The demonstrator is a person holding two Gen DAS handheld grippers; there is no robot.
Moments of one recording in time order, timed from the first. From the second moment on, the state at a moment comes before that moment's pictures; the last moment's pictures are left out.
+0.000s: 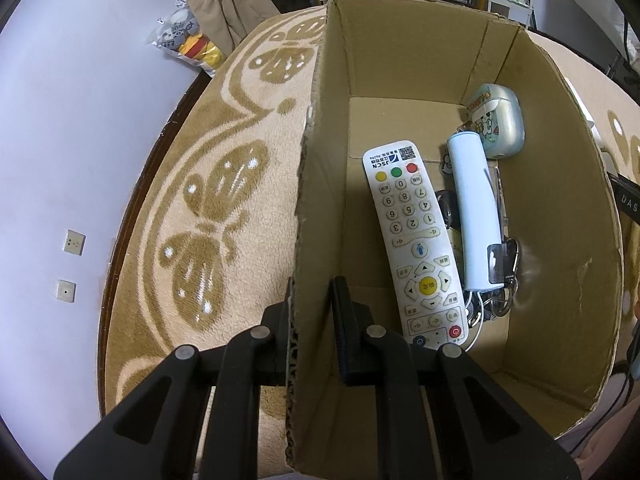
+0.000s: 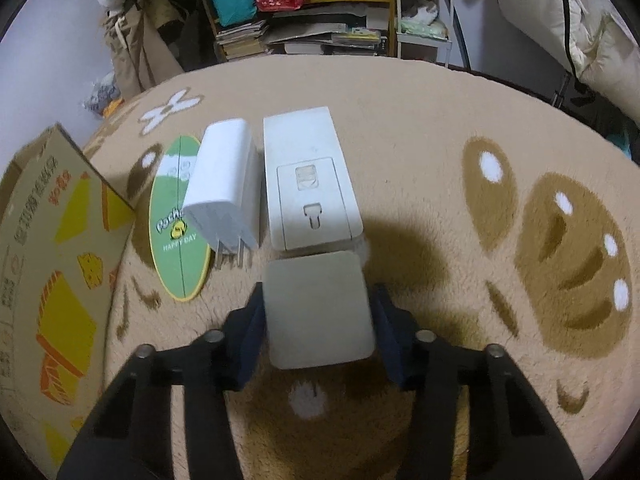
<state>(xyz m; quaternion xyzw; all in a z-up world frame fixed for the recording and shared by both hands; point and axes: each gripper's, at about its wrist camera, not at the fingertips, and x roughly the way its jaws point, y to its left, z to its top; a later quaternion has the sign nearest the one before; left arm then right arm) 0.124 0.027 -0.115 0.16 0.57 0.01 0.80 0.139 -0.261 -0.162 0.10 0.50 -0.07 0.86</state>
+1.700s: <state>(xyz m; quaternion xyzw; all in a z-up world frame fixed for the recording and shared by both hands) 0.124 0.024 -0.112 0.16 0.57 0.01 0.81 0.105 -0.123 -0.057 0.10 0.37 0.17 0.91</state>
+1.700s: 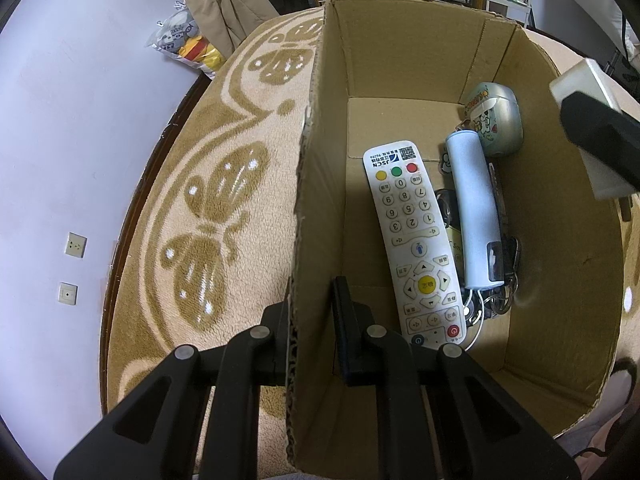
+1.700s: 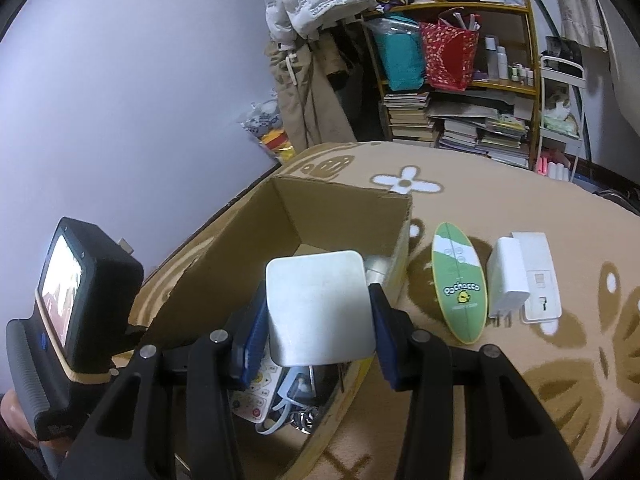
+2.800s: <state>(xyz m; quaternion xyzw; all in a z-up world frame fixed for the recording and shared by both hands) 0.123 0.025 -0.112 0.16 0.57 0.01 0.81 0.108 -0.107 -0.064 0.08 0.38 0.17 0.91</state>
